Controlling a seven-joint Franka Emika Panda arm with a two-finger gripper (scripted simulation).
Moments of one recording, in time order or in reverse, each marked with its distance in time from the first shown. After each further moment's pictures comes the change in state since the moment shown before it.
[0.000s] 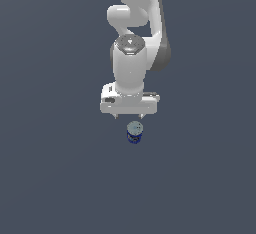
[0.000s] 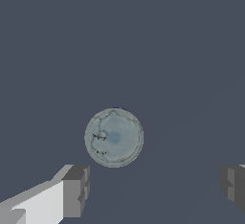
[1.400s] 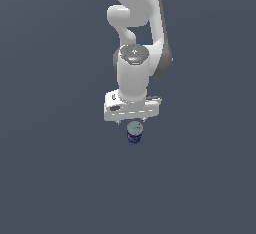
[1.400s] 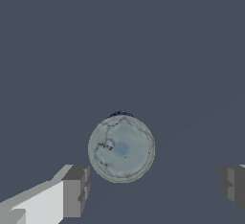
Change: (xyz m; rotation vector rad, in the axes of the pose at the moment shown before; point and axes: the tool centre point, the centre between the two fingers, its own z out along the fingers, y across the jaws) arm 0.010 -0.010 0.018 0.000 -0.001 -0.138
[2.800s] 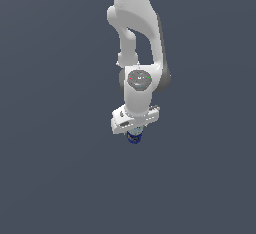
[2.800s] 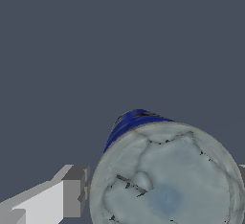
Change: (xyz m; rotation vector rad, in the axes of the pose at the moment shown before) arm -0.006 -0.021 0.074 0.019 -0.034 -0.226
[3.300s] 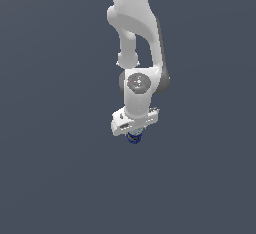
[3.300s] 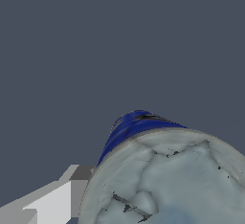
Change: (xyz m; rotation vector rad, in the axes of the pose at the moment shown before) arm 0.001 0.001 0.011 0.000 0.000 0.000
